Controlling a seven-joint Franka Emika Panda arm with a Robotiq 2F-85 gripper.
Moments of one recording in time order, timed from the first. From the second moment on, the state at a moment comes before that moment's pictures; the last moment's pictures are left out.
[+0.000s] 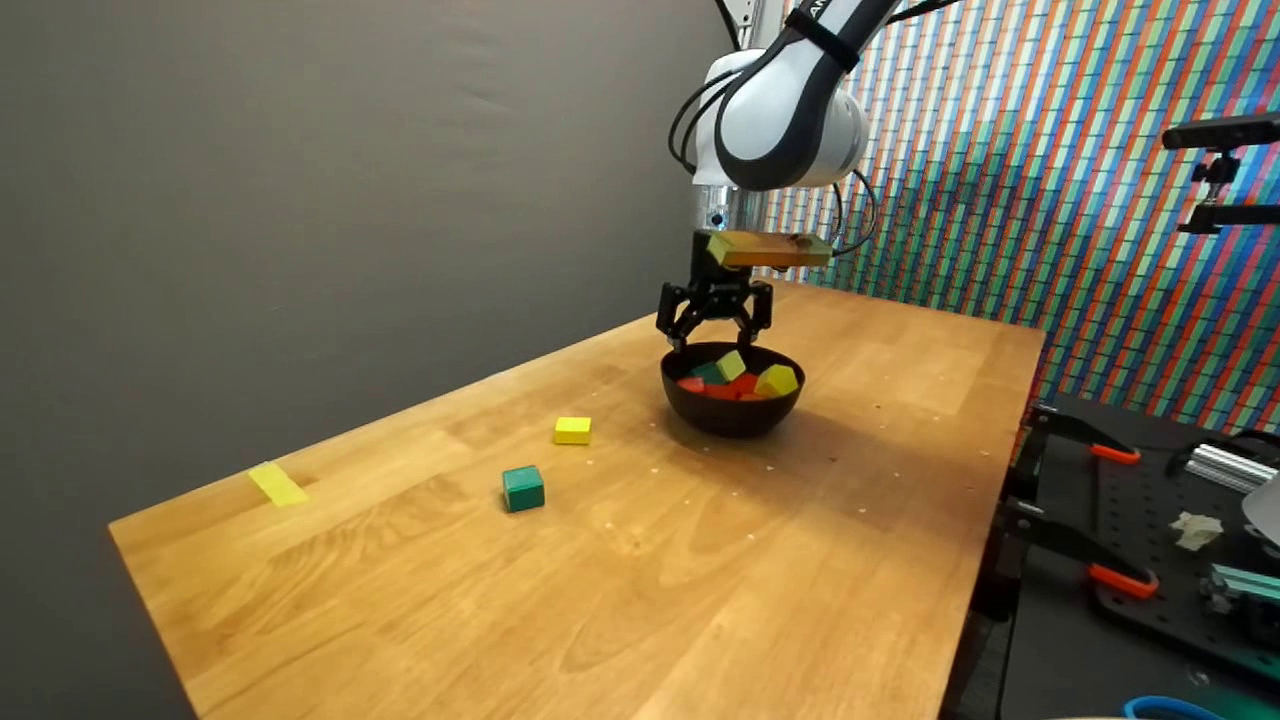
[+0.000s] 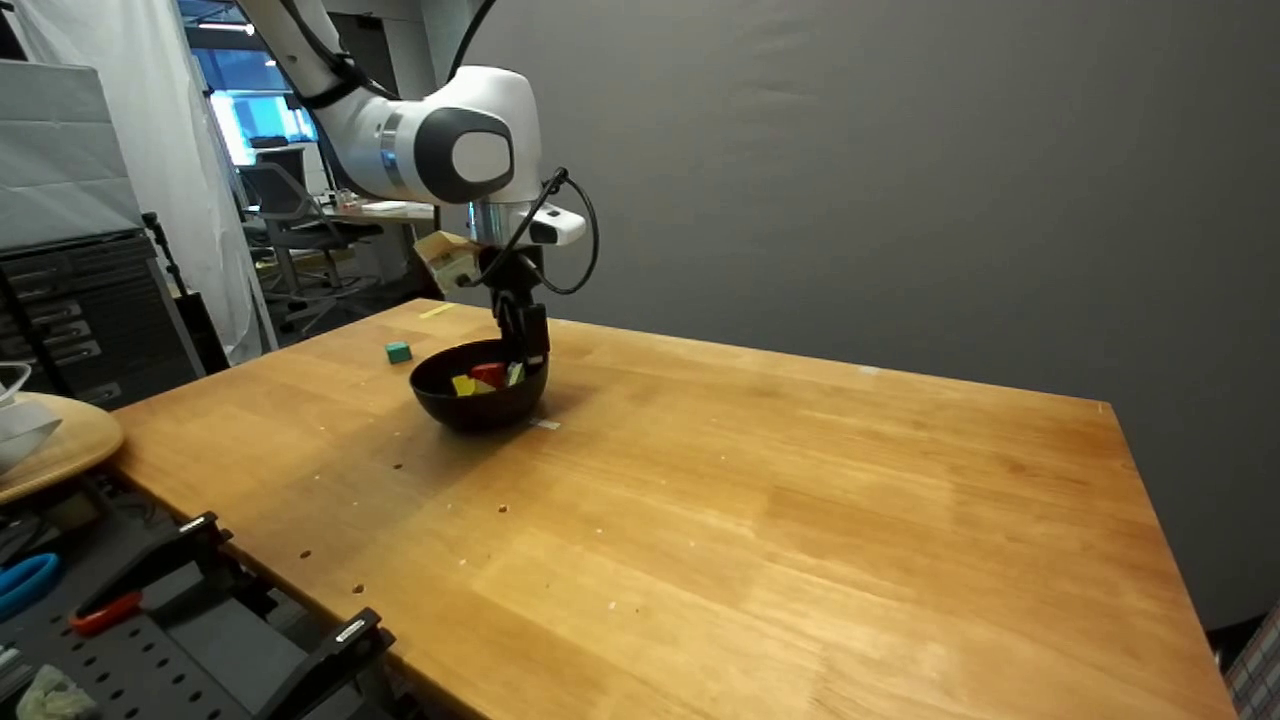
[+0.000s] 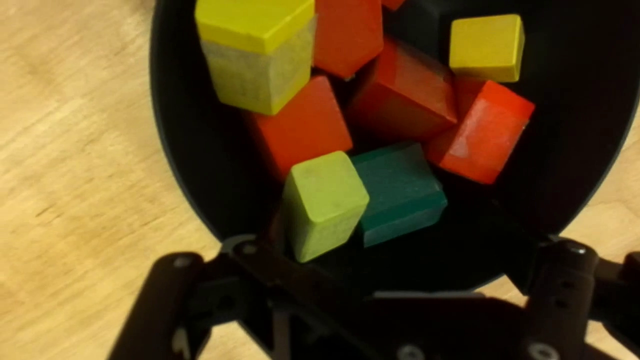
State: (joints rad) arm 0.12 0.49 0.00 -2.12 0.12 2.61 0.49
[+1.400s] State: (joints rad) arm 0.17 0.33 -0.04 -2.23 0.10 2.60 0.58
